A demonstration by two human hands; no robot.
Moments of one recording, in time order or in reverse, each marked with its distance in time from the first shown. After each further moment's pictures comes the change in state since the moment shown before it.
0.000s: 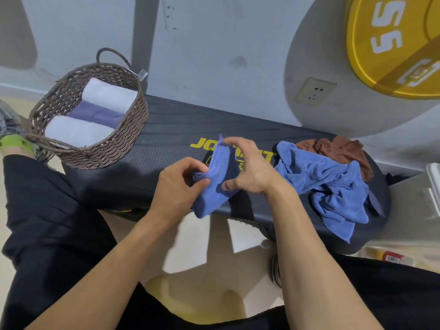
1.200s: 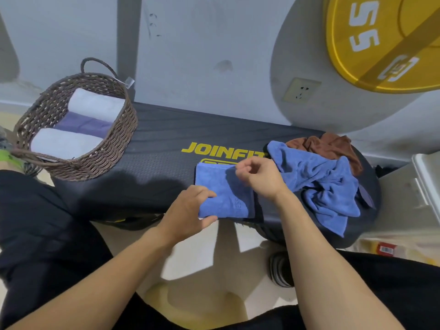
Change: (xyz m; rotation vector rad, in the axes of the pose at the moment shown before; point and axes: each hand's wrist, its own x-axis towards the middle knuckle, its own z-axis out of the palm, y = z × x) left_hand 0.002 -0.084 0.033 0.559 -0.321 0.458; right_hand -0.001 0.054 0.002 0.328 0.283 0.194
